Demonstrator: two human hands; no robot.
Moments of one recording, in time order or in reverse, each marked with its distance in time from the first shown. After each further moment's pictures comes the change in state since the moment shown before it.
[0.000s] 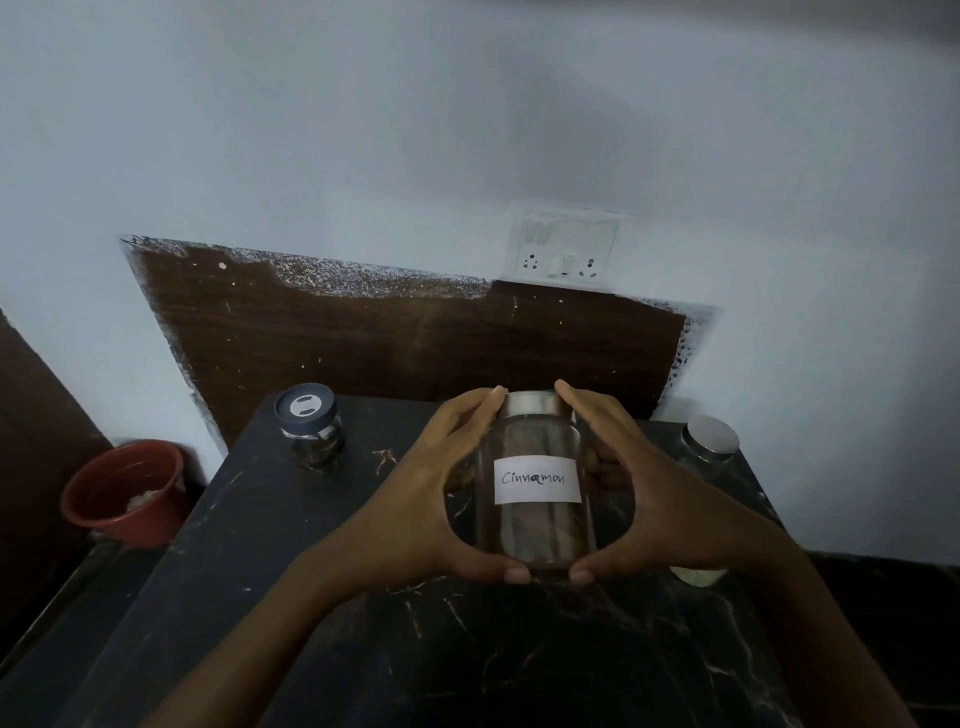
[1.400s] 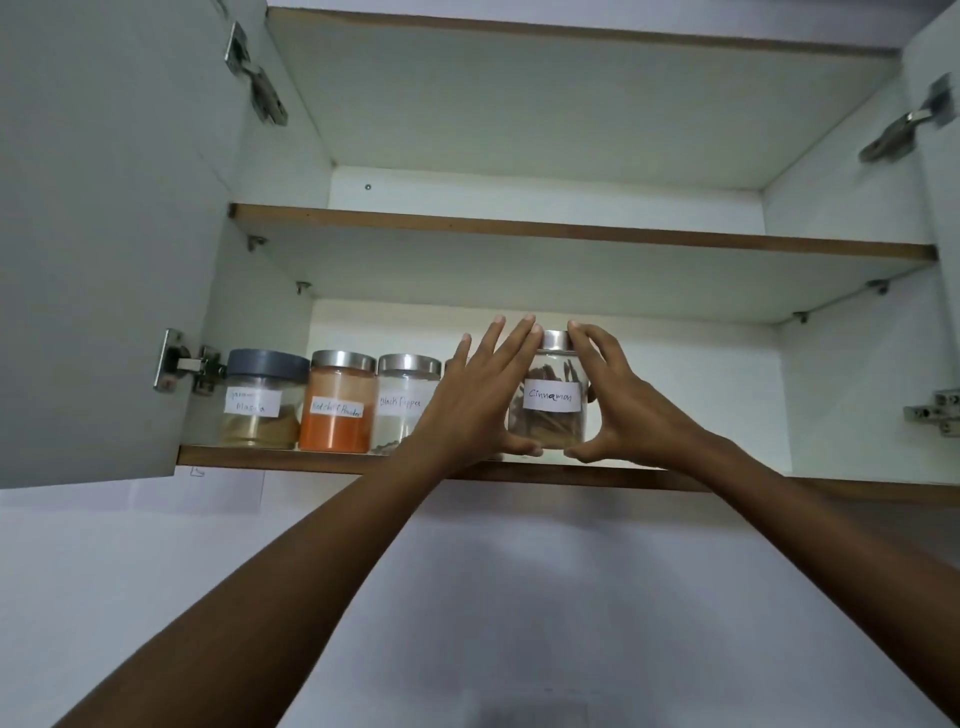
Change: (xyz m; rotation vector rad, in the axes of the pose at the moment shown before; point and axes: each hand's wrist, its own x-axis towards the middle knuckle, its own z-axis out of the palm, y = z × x) left_hand 0.315 0.250 -0.218 1.313 0.654 0.632; right_hand 0.127 -0.197 -0.346 -1.026 0.882 -0.483
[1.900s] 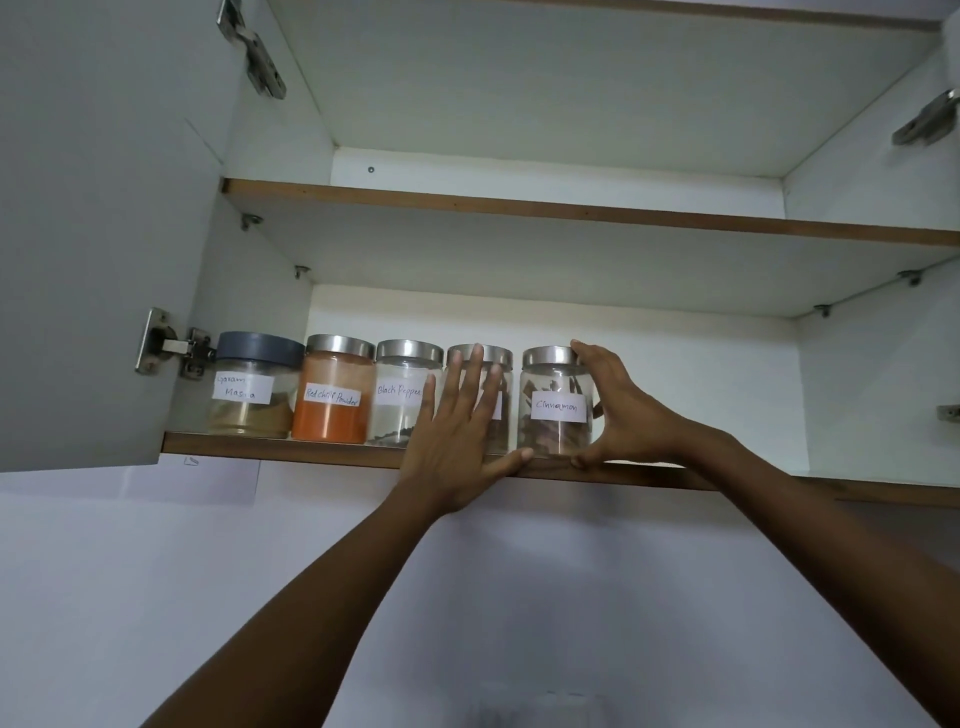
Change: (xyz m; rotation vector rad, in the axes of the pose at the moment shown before) left_hand -0.035 -0.016 0.070 0.062 0.007 -0.230; right_hand 0.015 0.039 0.041 0.213 -0.148 0.148
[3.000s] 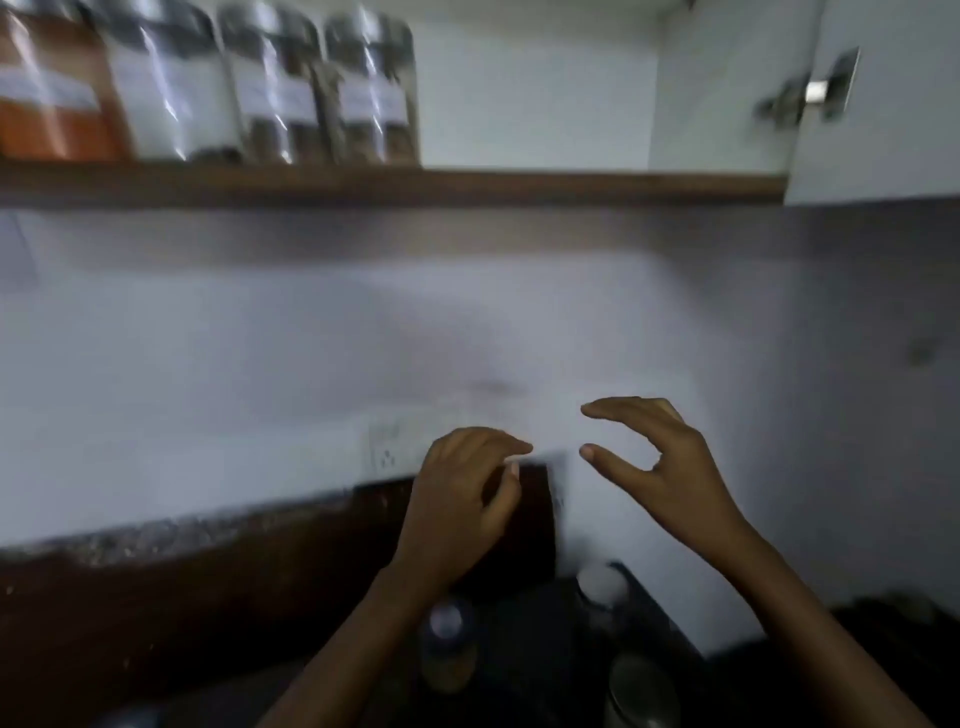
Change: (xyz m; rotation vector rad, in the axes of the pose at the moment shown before) left_hand -0.231 0.190 0.008 -0.947 -0.098 0.025; right_hand -0.330 -0.049 0.057 0.184 0.227 0.465
